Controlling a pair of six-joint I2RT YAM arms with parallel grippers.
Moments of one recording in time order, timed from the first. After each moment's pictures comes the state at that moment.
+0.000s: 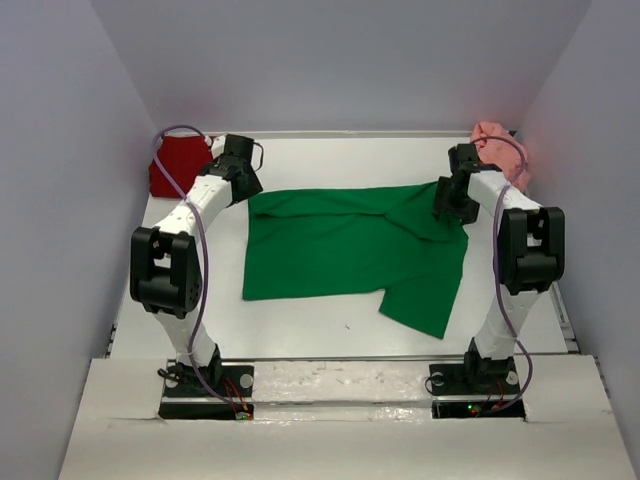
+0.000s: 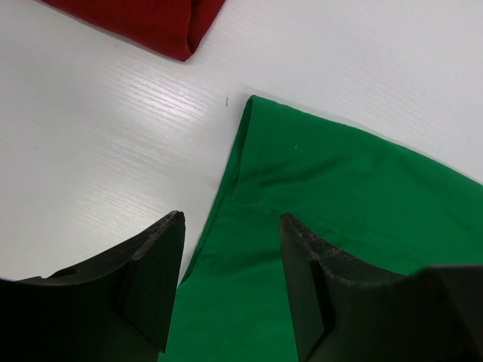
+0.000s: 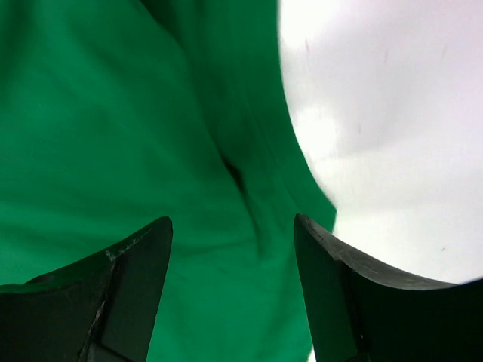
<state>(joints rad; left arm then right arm) -0.23 1.77 1.42 -0.56 -0.34 -0.60 0.03 1.91 1.38 -0.69 0.21 0.31</state>
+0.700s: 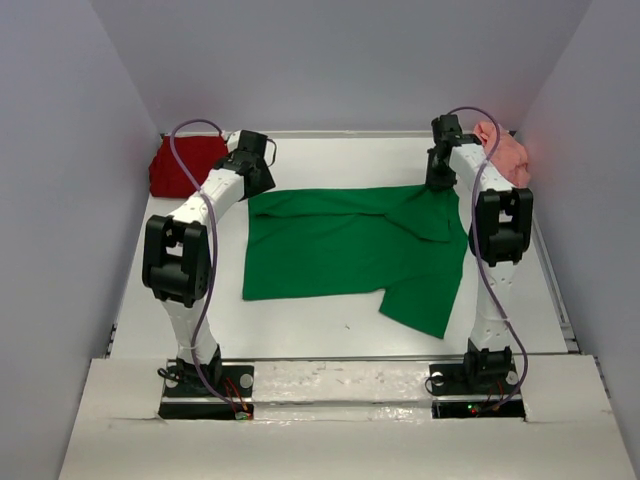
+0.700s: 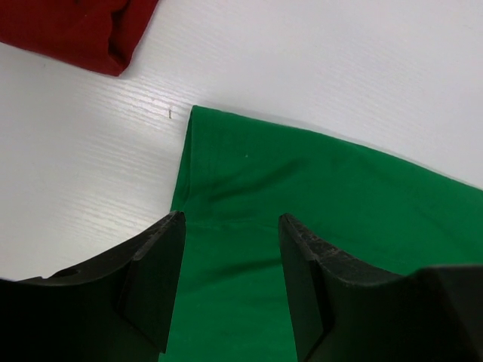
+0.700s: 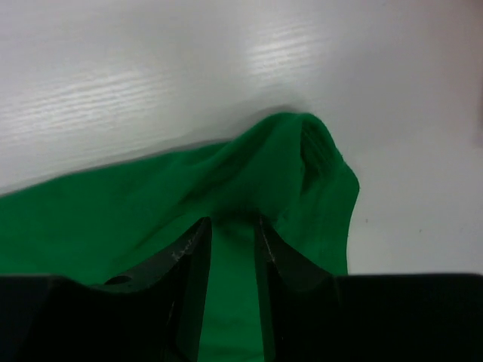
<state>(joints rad) -0.27 1.87 1.51 -0.53 -0.31 -0.58 0.08 2.28 2.03 -0.82 0.22 0.22</state>
